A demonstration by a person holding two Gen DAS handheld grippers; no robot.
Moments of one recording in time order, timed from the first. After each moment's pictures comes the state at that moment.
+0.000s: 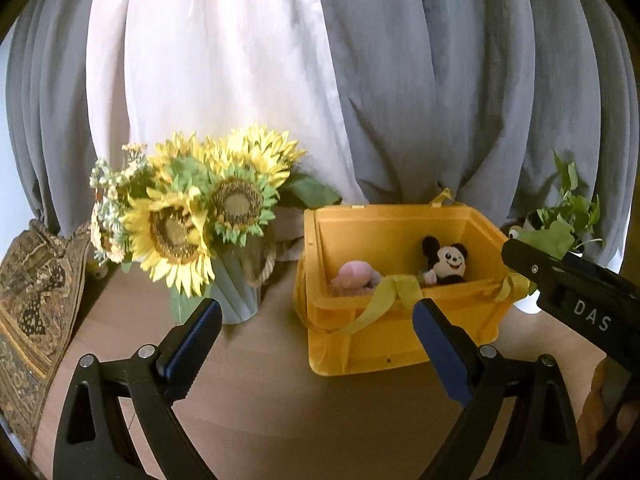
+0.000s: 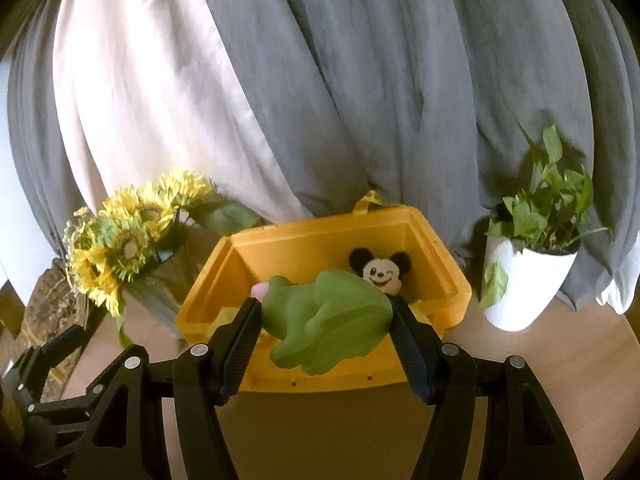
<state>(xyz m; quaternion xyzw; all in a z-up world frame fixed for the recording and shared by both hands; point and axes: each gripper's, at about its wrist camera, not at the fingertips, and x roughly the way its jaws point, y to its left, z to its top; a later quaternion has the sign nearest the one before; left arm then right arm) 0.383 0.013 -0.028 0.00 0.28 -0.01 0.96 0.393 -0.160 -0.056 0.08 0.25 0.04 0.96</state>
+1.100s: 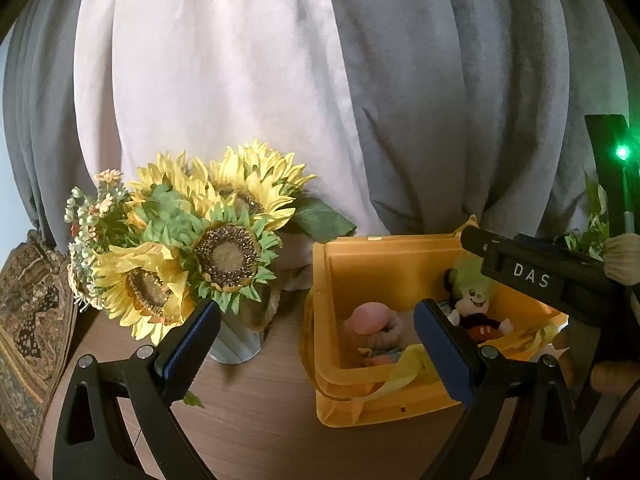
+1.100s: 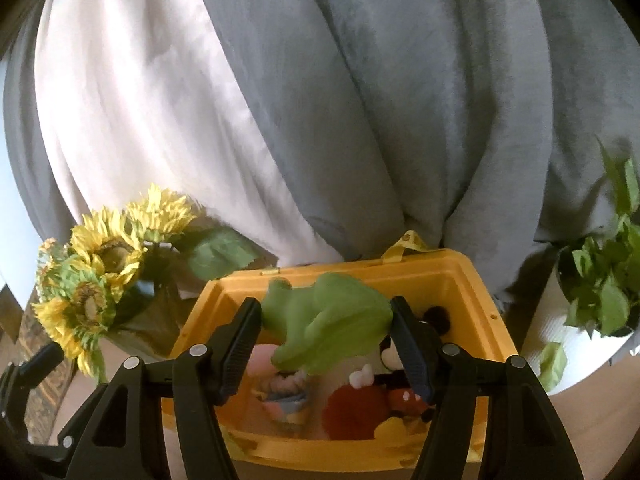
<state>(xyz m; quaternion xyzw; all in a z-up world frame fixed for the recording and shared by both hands) 0.446 0.015 -0.027 0.00 0.27 0.00 0.96 0.504 -0.148 -0.051 0.07 0.26 0.08 0.96</state>
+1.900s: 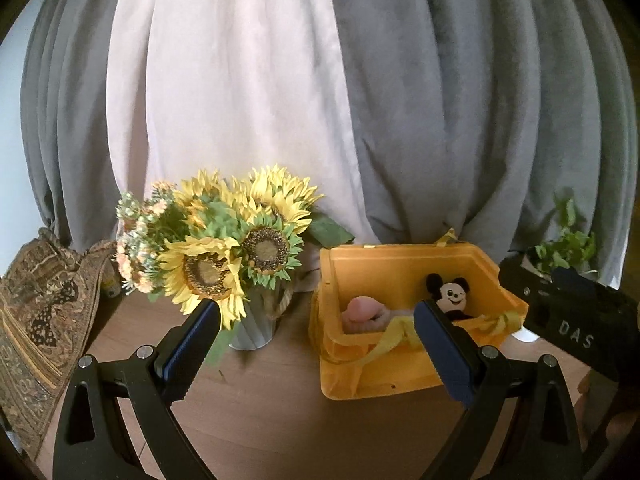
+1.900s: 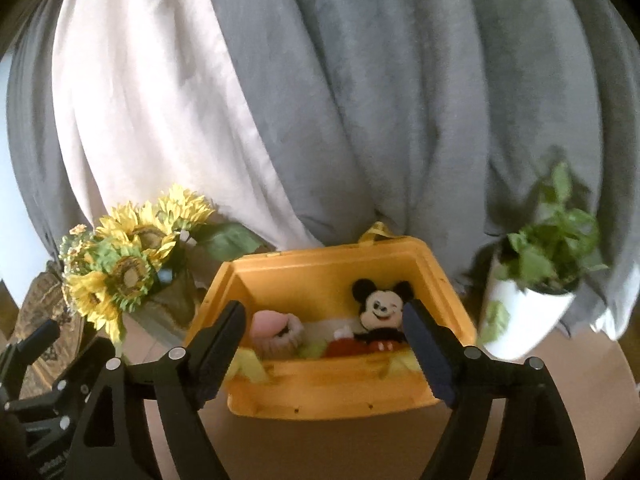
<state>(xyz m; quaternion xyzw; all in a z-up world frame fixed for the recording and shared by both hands) 0.361 0.029 0.003 -0.01 0.23 0.00 0.97 0.404 -0.155 -0.028 0.06 0.24 0.03 0.97</state>
